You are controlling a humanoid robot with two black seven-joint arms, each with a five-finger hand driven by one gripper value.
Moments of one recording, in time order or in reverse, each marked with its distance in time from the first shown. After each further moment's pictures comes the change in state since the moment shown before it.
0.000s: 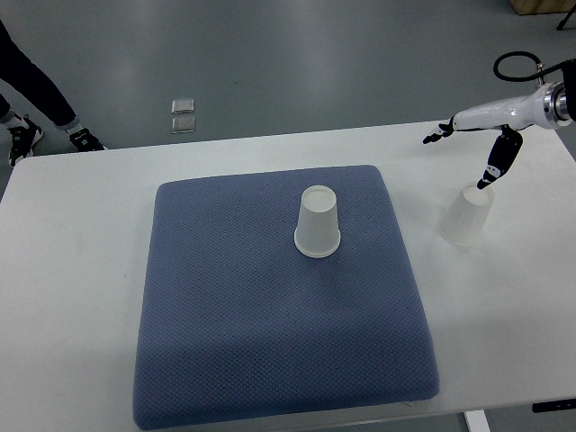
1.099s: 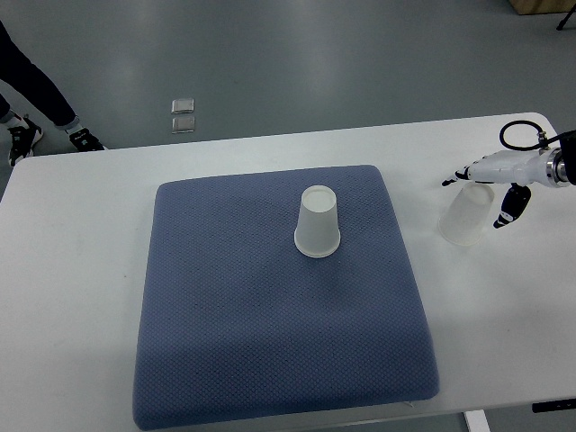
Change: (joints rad) left arm 0.000 0.000 0.000 0.000 0.000 0.000 0.000; right arm -0.191 0.048 -0.047 -0.107 -0.084 -0.250 0.012
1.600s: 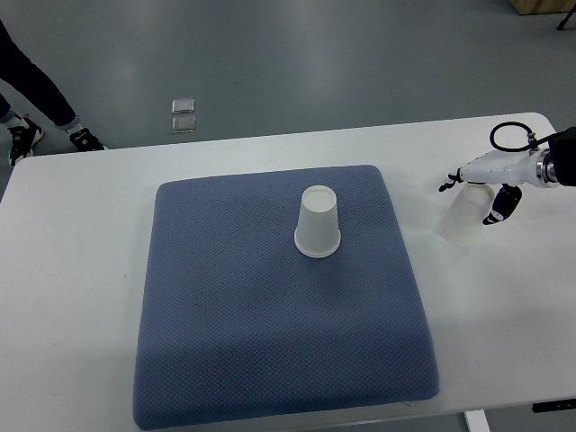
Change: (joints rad) left arm 0.000 0.000 0.000 0.000 0.000 0.000 0.000; right arm -0.008 0.038 -0.009 -0.031 -0.005 -0.005 0.001
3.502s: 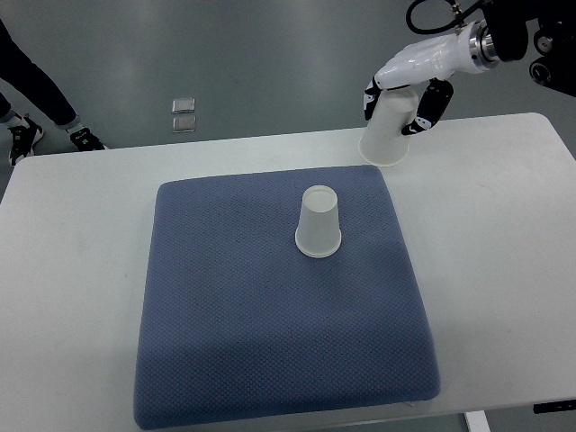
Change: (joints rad) left arm 0.000 0.000 0.000 0.000 0.000 0.000 0.000; right arm 0.497 0.105 -0.018 0.169 0.023 0.256 0.050
